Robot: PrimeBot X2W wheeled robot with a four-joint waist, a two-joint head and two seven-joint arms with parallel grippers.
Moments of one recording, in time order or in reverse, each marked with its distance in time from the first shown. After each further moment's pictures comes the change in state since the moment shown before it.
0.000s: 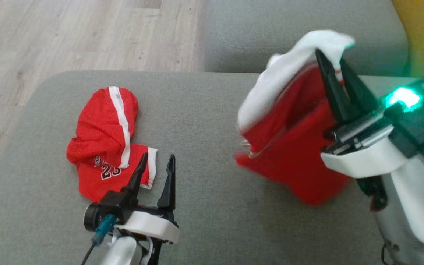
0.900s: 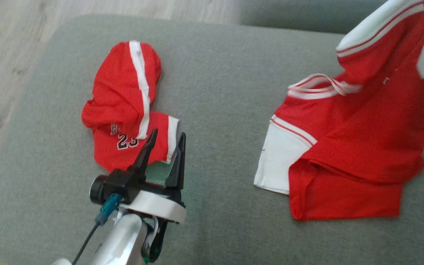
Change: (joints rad) left arm -0.089 -0.001 -0.035 -0.008 0.007 -0.028 0.000; right arm -0.480 -0.205 -0.107 0.616 0.000 0.000 0.299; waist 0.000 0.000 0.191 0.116
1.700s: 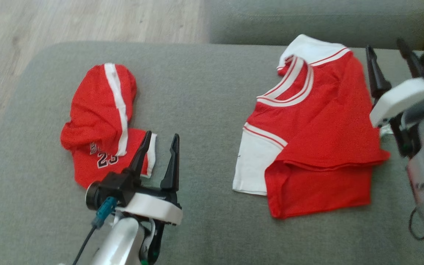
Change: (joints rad) left arm 0.010 -0.001 0.016 -0.005 -0.018 0.021 0.000; right arm 0.150 0.143 -0.015 0.123 0.093 0.000 -0.196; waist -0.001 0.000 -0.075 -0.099
